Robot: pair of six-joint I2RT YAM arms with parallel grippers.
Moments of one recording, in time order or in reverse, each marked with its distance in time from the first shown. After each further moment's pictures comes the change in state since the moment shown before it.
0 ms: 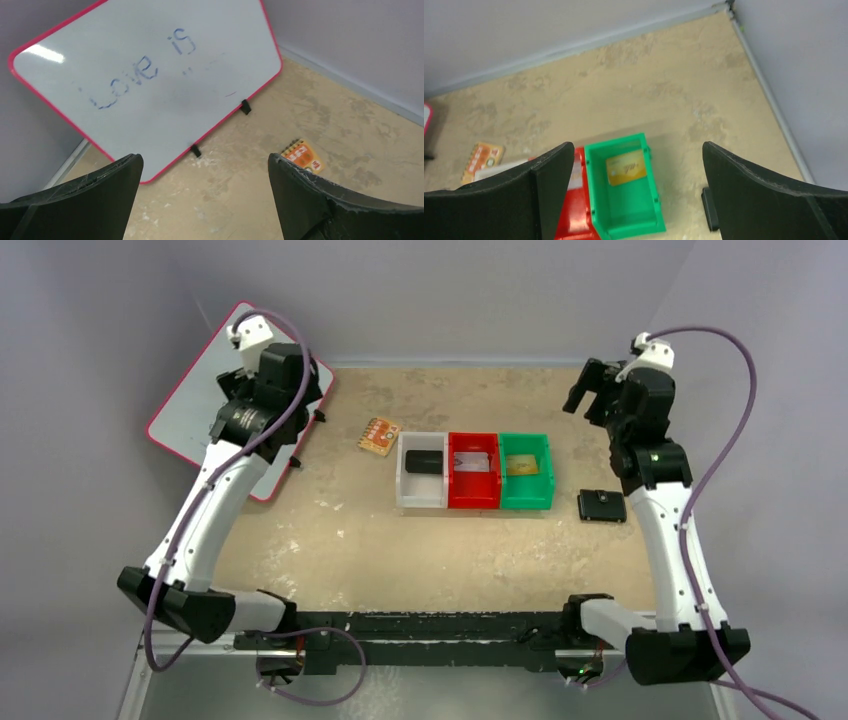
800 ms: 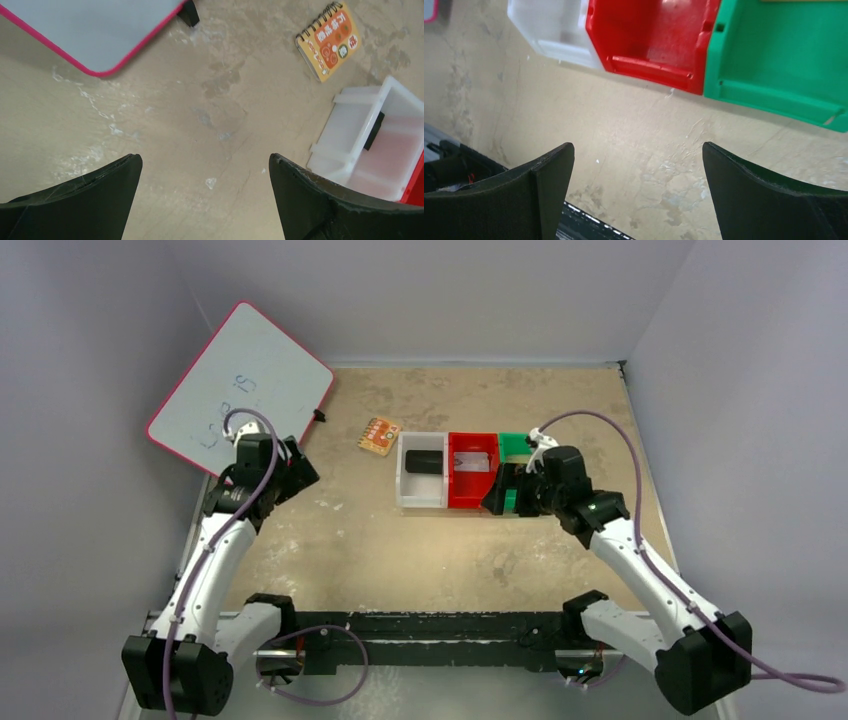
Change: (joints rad) left arm 0.307 -0.396 -0.769 0.167 0.605 -0.107; right arm 0.314 -0.182 -0.592 0.012 -0.398 0.172
